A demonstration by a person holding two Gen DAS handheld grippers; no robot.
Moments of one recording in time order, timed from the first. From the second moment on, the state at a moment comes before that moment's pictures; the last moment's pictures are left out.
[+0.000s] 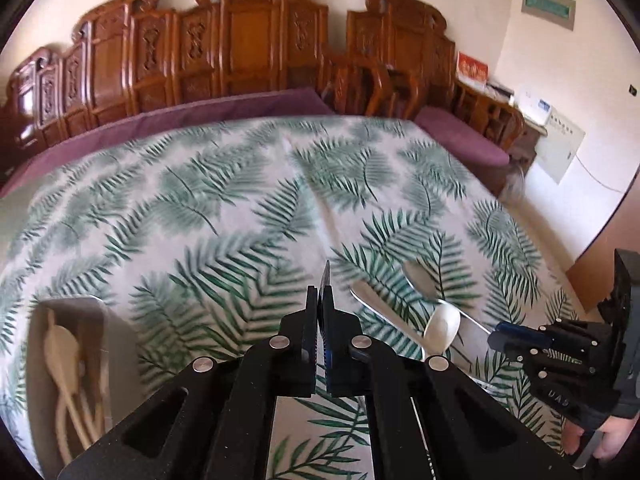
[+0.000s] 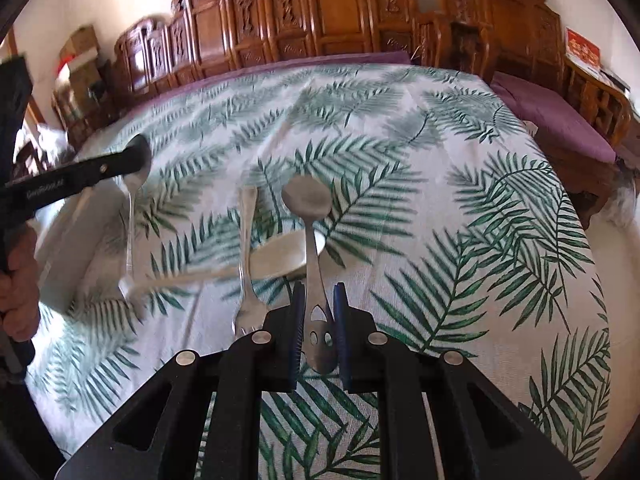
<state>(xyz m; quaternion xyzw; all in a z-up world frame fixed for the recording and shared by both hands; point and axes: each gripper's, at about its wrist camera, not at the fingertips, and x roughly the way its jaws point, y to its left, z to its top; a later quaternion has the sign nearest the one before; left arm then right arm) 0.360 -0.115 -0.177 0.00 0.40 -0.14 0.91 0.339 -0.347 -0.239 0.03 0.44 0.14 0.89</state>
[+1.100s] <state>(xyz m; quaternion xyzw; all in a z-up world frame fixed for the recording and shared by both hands) 0.306 0.023 -0.117 0.04 0.39 -0.06 0.92 0.273 -0.238 -0.172 -0.03 0.35 0.24 0.90</state>
